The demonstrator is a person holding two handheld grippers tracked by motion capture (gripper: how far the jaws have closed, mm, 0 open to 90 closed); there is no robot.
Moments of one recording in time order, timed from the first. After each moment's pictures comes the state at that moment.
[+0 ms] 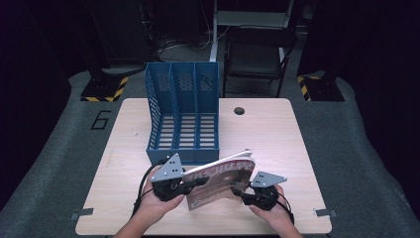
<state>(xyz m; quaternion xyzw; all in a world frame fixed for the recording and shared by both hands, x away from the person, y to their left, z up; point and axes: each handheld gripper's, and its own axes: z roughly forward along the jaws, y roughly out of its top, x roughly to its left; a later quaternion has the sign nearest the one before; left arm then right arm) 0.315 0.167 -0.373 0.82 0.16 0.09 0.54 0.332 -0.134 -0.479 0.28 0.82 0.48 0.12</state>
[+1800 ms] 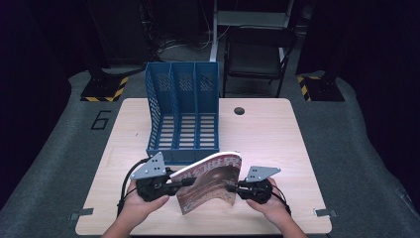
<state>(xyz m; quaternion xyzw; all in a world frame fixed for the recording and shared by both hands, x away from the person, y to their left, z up) 0.310 0.203 -0.363 0.82 0.19 0.08 0.54 0.351 -0.121 -0.472 0.21 0.83 0.51 0.06</state>
